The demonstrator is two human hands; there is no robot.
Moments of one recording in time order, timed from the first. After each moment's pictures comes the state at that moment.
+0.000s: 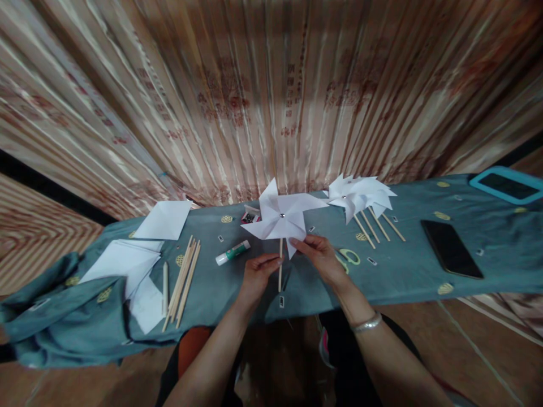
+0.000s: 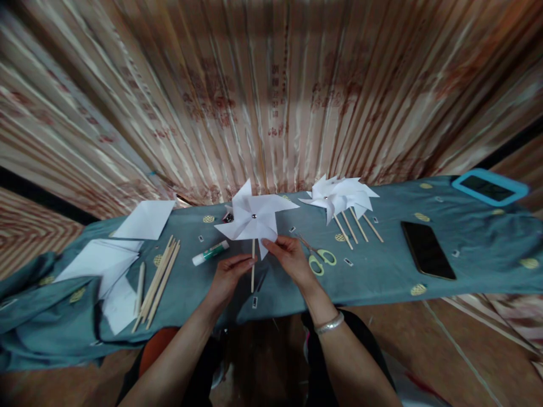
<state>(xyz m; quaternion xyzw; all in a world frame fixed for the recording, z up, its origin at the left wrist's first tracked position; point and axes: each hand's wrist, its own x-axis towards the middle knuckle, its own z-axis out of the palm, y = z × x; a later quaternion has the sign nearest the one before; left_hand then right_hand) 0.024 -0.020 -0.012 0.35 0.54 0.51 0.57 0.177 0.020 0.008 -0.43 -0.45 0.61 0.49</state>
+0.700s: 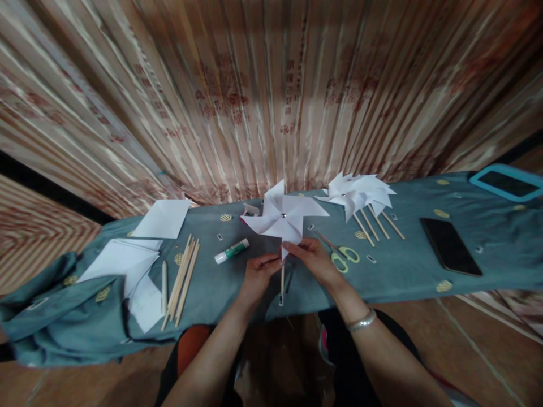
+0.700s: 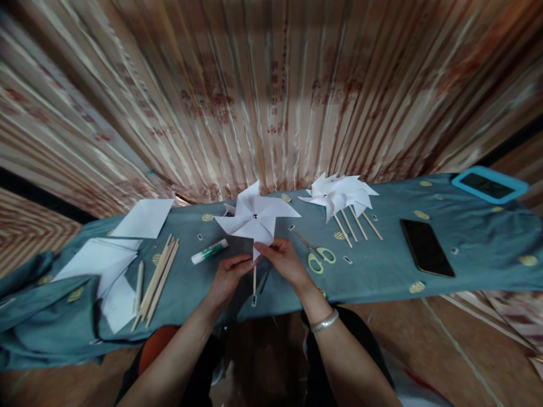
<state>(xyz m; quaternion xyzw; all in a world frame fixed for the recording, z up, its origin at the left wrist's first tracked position) 0.028 -0.022 -0.007 0.36 0.51 0.50 0.60 0.167 0.018 0.002 -0.42 -0.47 0.62 0.47</state>
